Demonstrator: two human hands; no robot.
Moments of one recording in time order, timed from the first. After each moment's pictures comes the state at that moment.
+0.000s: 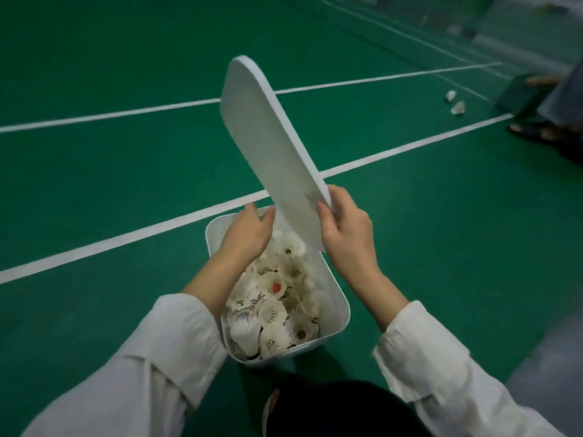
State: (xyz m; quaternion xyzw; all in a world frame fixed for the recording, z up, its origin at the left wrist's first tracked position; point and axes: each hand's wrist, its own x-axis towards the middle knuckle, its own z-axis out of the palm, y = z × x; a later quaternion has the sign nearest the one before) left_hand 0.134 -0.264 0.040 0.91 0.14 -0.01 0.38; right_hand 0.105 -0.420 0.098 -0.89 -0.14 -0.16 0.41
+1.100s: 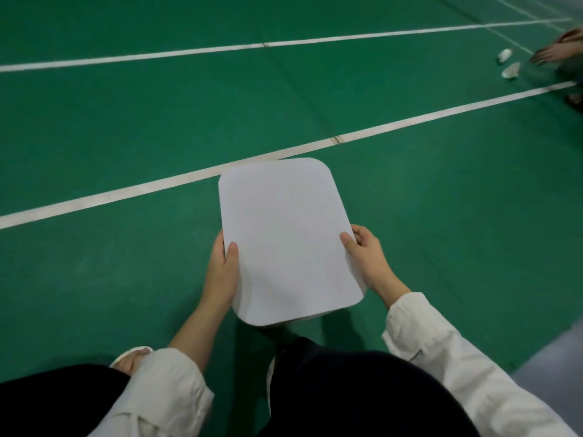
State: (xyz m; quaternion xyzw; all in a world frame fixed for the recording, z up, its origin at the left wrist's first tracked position) left_hand 0.036 -0.242 -0.078 0.71 0.28 0.07 0.64; right_hand 0.127 -0.471 -0.059 -0.79 0.06 0.14 0.60
